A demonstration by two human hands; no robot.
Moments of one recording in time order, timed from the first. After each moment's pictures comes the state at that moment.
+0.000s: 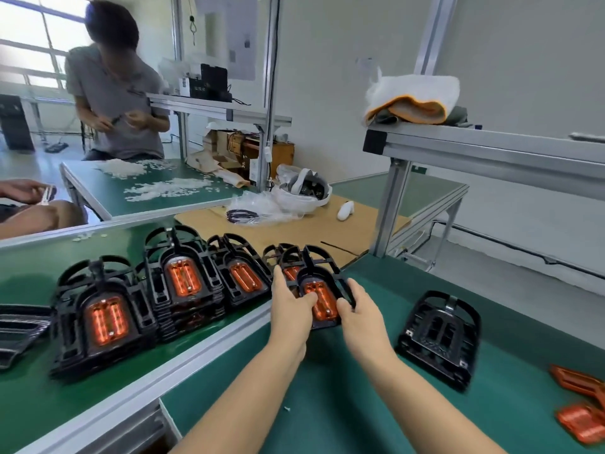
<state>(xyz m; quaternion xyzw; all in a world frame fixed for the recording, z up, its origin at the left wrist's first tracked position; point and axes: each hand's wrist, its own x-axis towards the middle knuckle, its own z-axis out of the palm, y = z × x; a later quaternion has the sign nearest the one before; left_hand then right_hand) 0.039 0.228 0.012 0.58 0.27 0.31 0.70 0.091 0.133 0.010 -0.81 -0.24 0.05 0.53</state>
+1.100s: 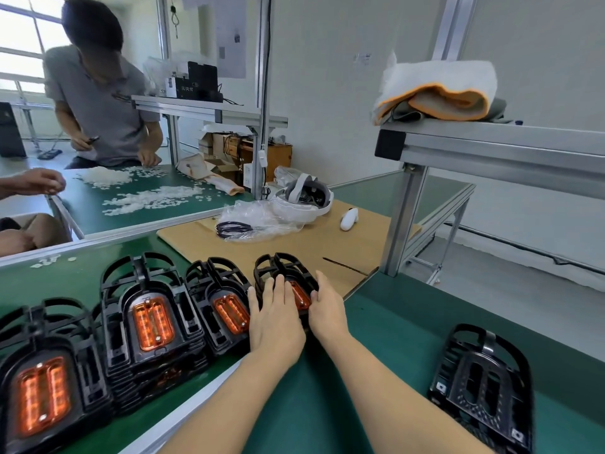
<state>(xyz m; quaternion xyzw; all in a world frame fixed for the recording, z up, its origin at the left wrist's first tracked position) 0.107 0.307 -0.018 0.95 0.29 0.14 0.01 0.181 0.249 -0.011 -0.86 -0.26 0.02 0.44</state>
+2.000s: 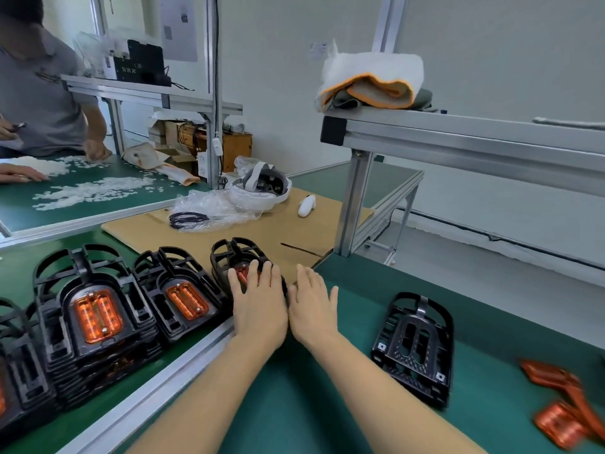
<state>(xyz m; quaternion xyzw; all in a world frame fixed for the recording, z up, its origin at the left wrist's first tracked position) 0.118 0.265 -0.010 0.96 0.24 0.14 -0.03 0.163 0.185 -0.004 -0.93 -0.27 -0.03 0.25</state>
